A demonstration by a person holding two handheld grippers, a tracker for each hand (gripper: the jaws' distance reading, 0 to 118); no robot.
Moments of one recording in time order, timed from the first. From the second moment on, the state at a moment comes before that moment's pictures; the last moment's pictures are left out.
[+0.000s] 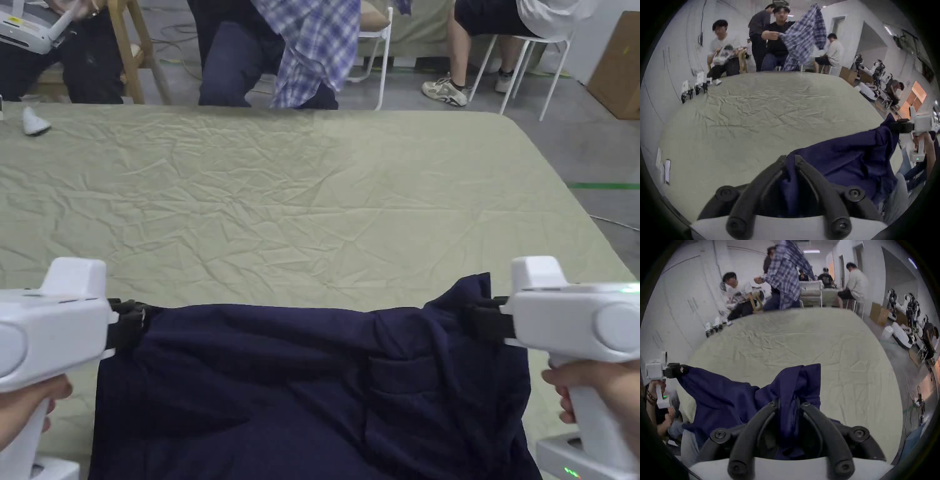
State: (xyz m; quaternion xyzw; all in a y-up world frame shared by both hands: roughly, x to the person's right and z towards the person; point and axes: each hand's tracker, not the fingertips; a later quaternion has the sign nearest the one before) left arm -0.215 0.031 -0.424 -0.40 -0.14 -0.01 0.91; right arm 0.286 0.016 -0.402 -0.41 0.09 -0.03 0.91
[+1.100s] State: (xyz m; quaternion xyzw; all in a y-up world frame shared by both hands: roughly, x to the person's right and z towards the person) left arm -0.217 0.018 -0.265 -0.38 -0.11 0.01 0.92; right arm 0.242 0.032 -0.224 -0.37 0.07 0.04 0.93
